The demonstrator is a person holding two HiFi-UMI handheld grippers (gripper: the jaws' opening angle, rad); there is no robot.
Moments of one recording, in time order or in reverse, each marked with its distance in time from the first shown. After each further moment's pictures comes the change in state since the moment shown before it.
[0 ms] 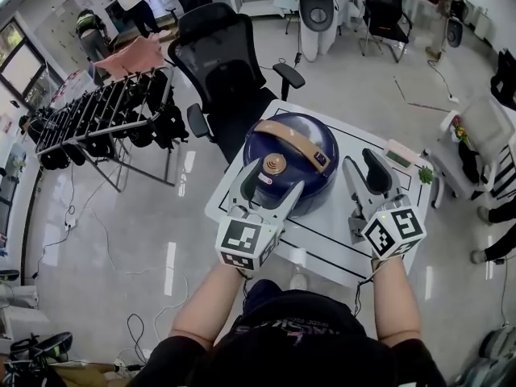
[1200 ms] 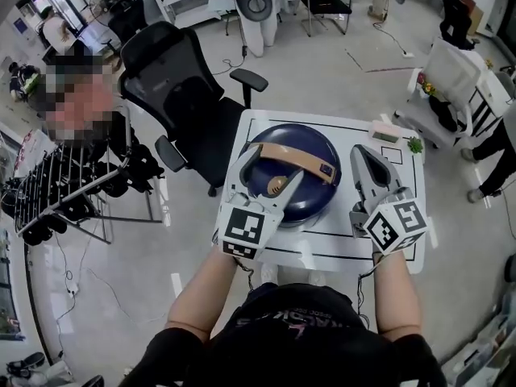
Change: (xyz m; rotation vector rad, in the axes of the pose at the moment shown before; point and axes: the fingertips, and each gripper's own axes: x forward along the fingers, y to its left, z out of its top) left arm 0.074 0.053 0.002 0.188 0.052 -0.336; right arm 0.041 -0.008 0.000 0.004 -0.023 -0.301
